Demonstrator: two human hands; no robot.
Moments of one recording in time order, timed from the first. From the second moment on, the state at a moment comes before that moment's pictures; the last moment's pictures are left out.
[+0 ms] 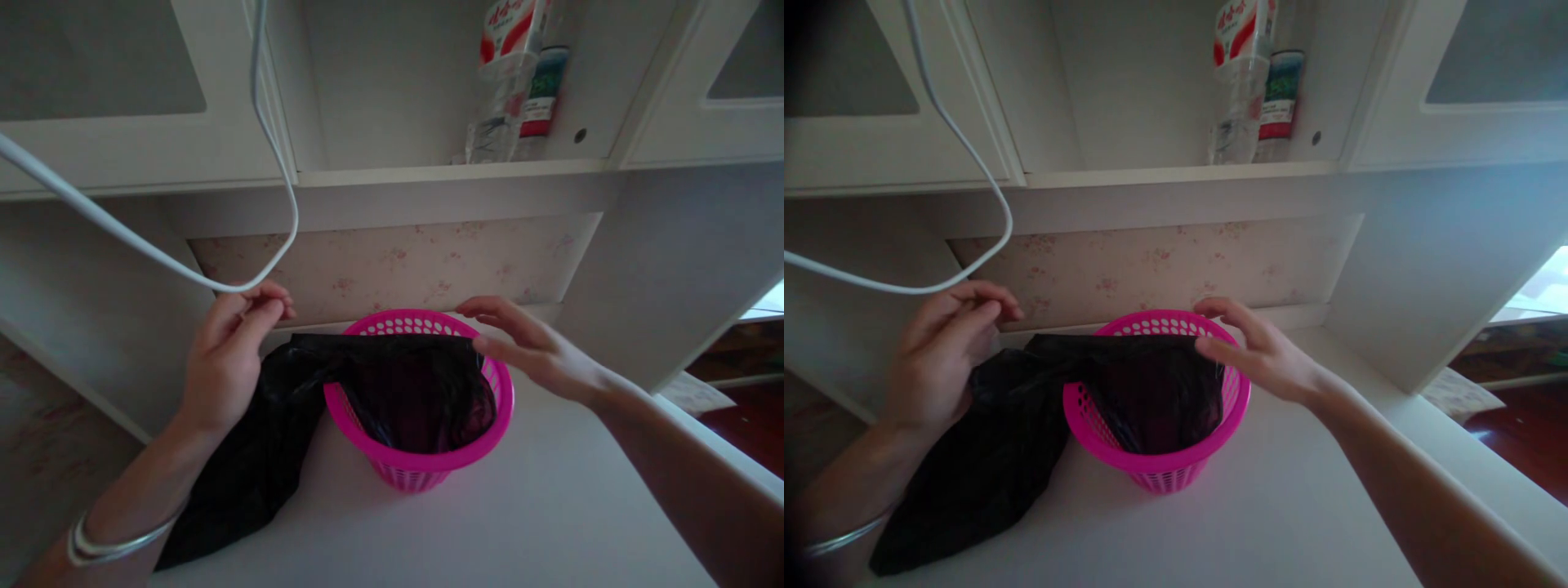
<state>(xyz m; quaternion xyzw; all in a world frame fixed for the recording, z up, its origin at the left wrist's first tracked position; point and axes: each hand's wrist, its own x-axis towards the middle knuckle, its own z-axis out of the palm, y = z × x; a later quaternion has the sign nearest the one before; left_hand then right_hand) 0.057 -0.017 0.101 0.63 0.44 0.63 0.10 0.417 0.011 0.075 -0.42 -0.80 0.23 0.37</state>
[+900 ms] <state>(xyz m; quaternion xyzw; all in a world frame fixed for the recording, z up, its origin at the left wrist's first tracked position) 0.017 -0.007 0.101 0.71 0.57 0.41 0.11 0.382 -0.004 0.059 -0.51 -0.84 0.16 0.10</state>
